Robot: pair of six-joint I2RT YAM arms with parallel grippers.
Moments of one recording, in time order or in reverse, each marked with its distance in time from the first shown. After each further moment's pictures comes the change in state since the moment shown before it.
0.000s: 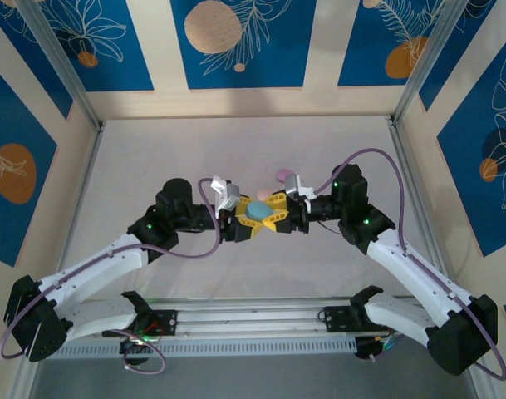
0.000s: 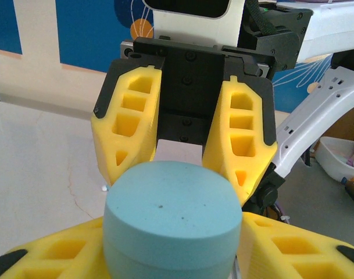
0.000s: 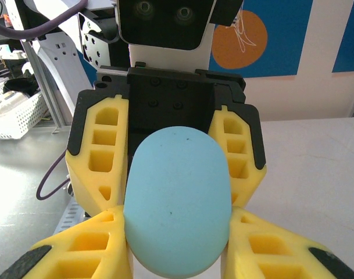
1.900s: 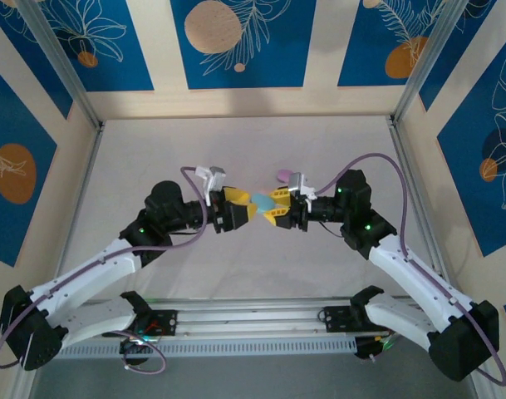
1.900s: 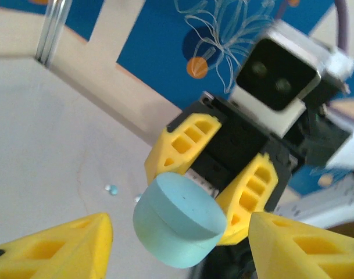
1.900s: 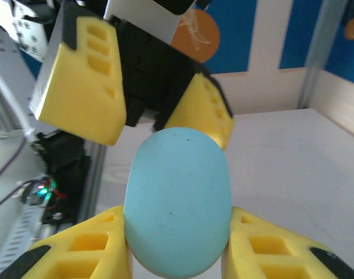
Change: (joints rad) left arm 0.018 -0.072 -0.023 0.024 -0.189 -0.372; right arm -0.006 -0.037 -0.054 0.058 0.126 0.021
